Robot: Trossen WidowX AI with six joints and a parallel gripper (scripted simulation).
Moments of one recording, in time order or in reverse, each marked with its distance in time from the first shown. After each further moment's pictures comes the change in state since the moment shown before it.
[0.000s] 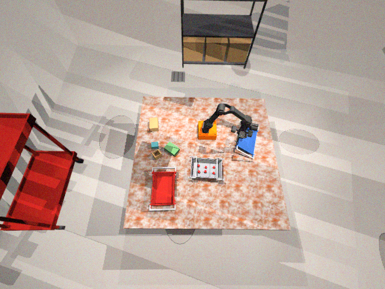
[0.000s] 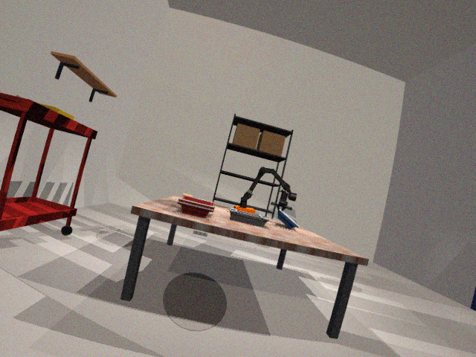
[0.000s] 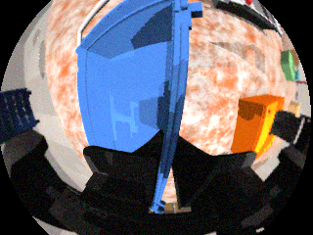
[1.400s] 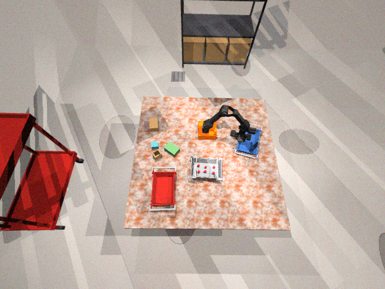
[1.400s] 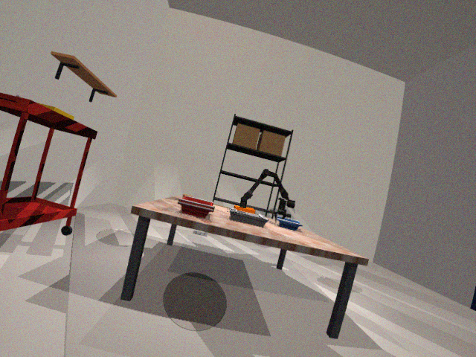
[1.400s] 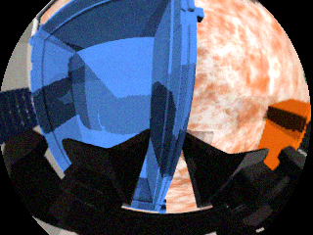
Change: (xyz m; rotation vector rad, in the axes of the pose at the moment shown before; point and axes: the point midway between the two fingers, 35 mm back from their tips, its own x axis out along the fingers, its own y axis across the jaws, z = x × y) arm 0.070 0.008 -0.001 0.000 0.003 0.035
